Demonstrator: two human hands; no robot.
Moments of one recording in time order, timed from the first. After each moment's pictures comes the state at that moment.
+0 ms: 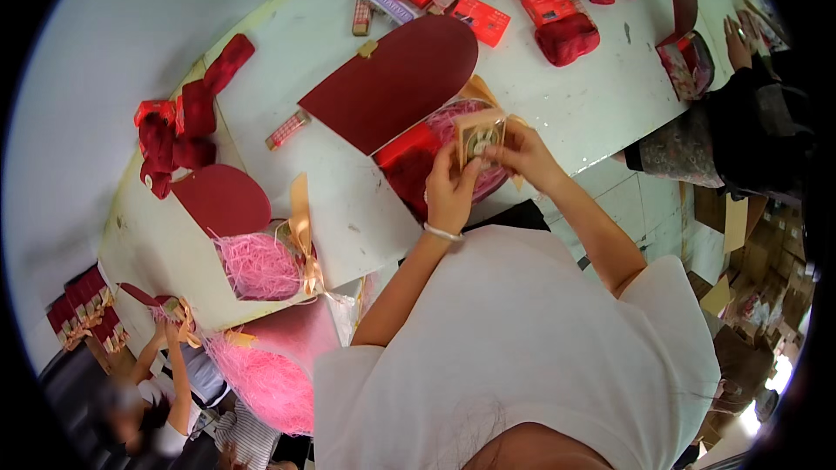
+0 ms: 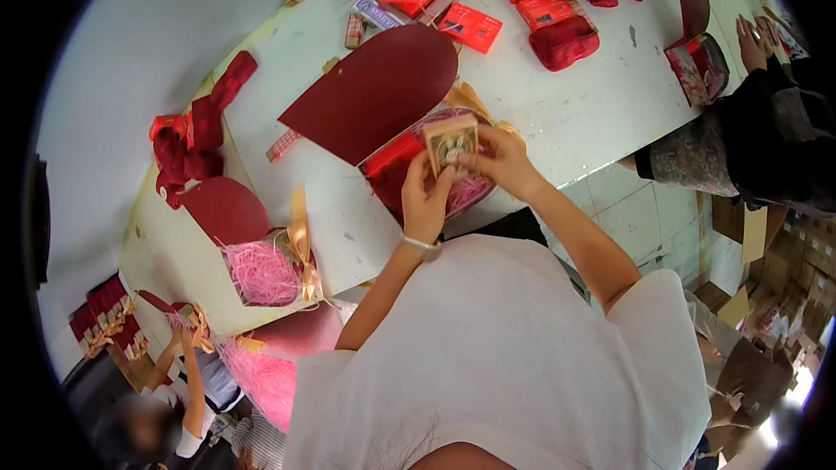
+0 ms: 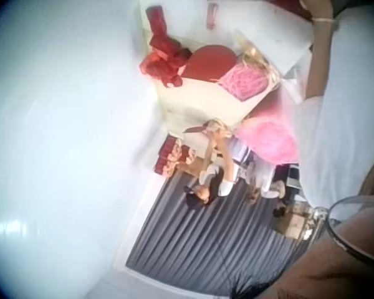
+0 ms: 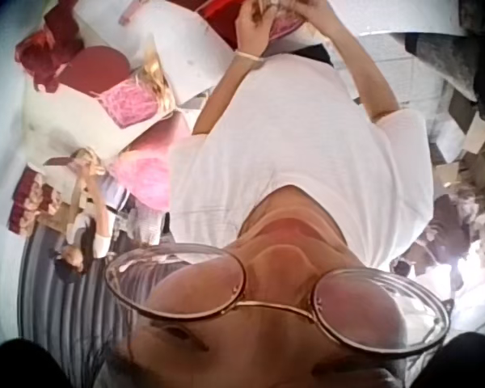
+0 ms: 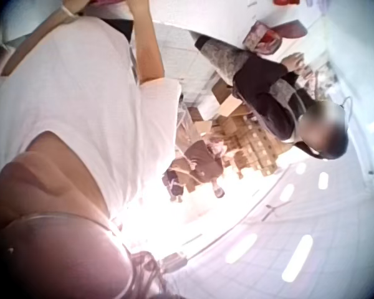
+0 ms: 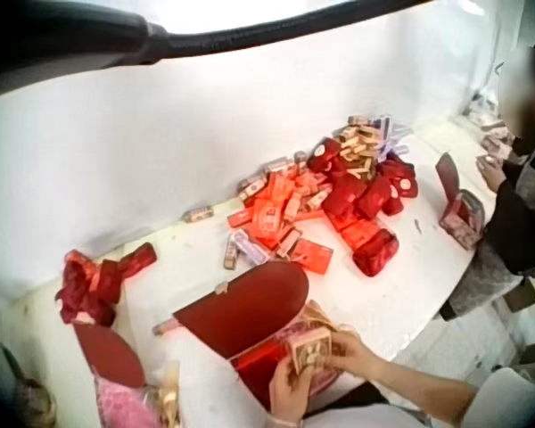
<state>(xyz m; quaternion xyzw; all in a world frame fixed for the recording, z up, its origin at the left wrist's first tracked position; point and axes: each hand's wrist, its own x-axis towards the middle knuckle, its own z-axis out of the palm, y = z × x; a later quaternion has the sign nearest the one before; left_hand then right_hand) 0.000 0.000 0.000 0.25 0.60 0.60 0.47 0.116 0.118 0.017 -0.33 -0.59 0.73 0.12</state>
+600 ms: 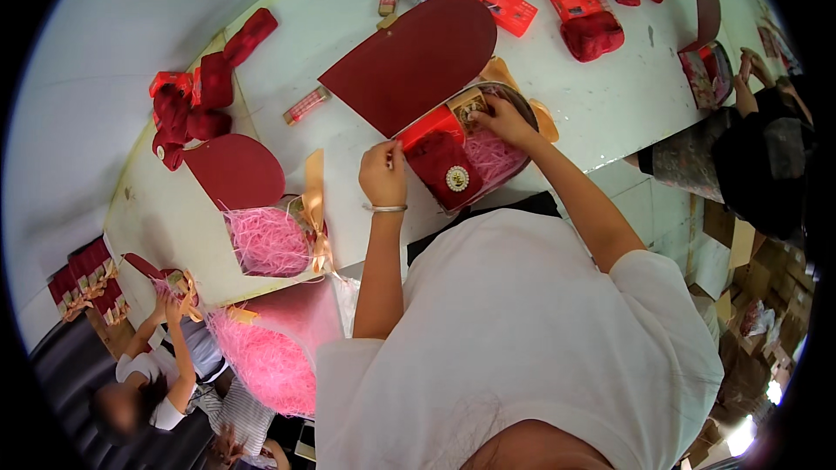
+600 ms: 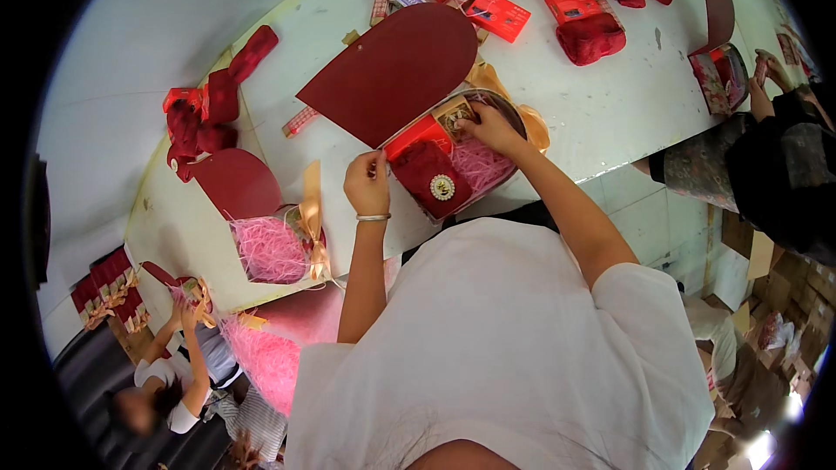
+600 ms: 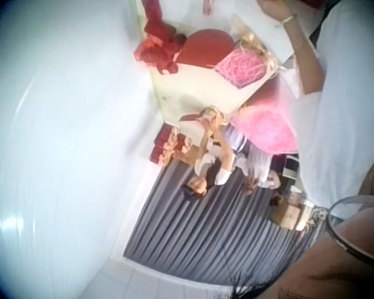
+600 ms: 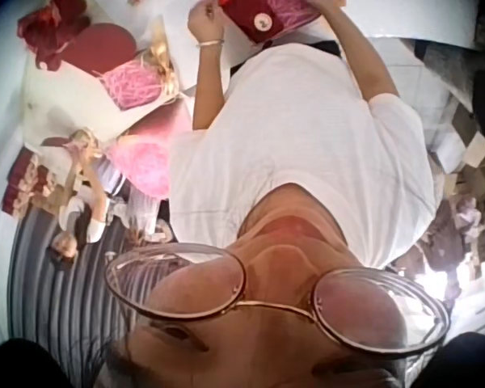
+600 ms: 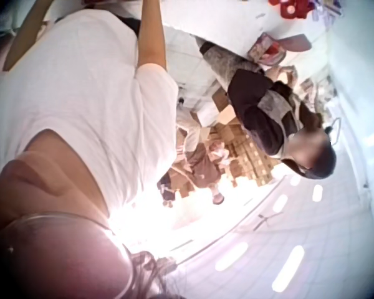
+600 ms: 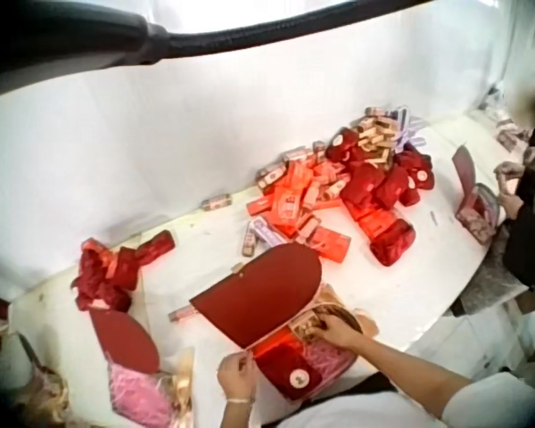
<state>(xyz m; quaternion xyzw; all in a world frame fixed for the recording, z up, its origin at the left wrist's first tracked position) -0.090 -0.055 -0.044 0.38 0.83 0.41 0.05 0.072 0.125 -0.089 -0.38 -0.74 0.55 0.07</state>
